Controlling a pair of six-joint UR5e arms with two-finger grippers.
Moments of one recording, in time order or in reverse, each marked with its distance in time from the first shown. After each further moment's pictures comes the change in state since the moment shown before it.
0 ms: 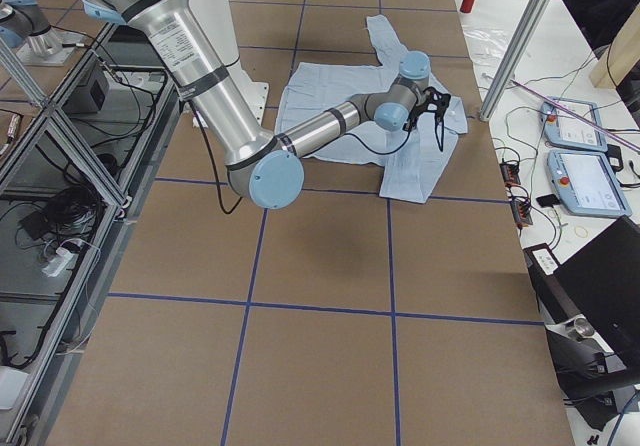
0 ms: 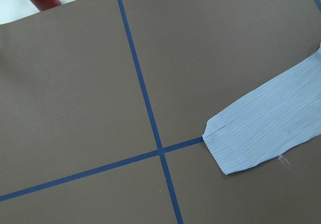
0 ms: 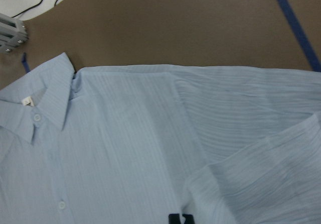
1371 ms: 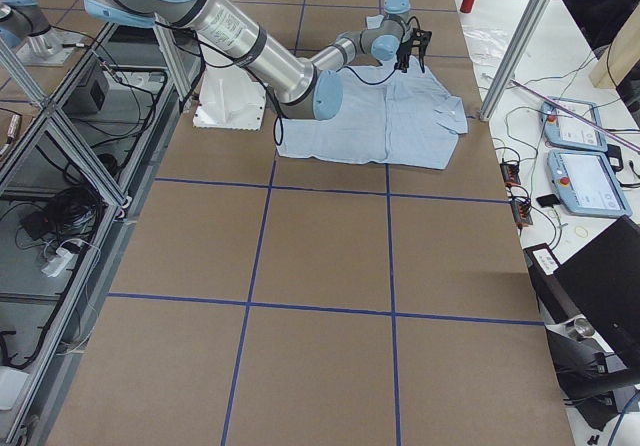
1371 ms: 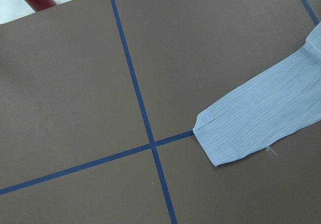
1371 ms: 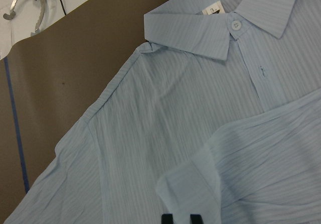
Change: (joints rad) left arm 0.020 0.035 -0.041 -0.003 -0.003 0.001; right arm -0.234 0.479 -0.435 0.001 -0.253 0.086
